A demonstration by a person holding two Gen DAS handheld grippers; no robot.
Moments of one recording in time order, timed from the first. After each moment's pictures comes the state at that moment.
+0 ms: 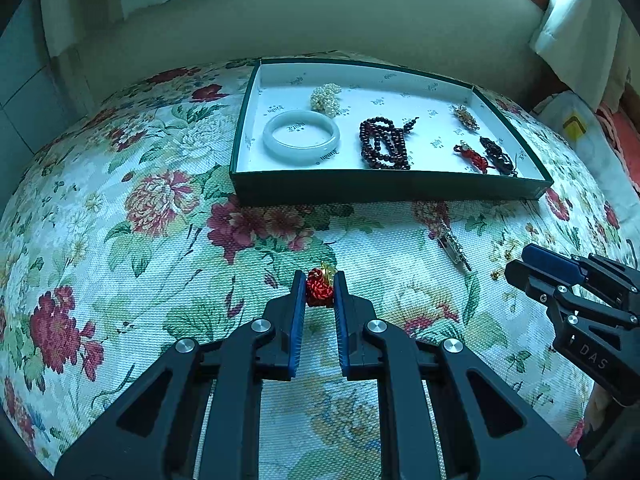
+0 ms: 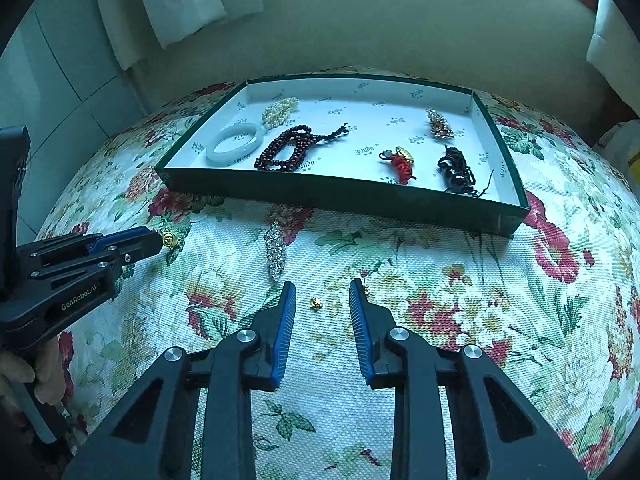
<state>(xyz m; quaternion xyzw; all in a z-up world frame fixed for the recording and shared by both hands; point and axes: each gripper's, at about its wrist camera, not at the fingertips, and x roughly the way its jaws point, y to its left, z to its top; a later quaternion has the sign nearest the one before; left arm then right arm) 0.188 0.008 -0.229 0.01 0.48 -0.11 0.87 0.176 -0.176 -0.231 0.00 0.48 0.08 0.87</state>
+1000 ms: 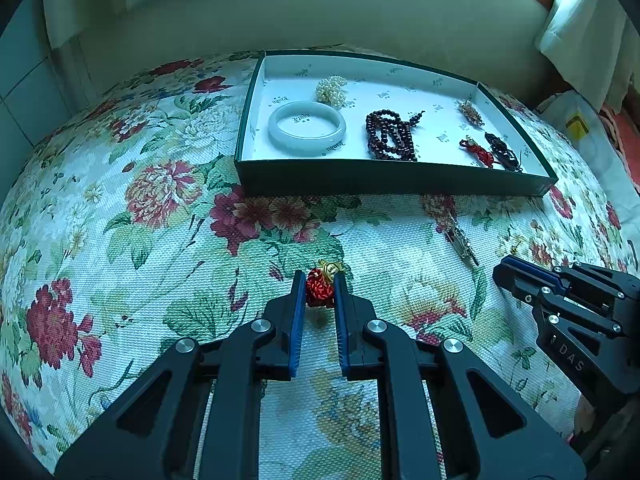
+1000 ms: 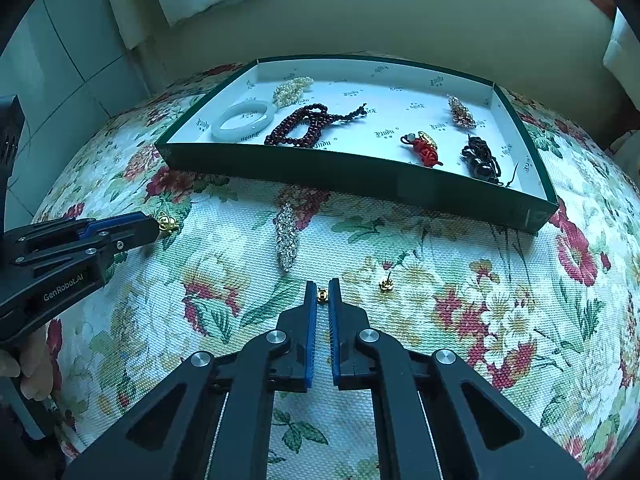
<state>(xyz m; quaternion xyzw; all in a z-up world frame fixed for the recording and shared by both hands) 0.188 0.011 -0.235 0.01 0.48 -0.11 0.87 0.181 -0.166 -0.245 -0.01 0.49 0.10 0.87</state>
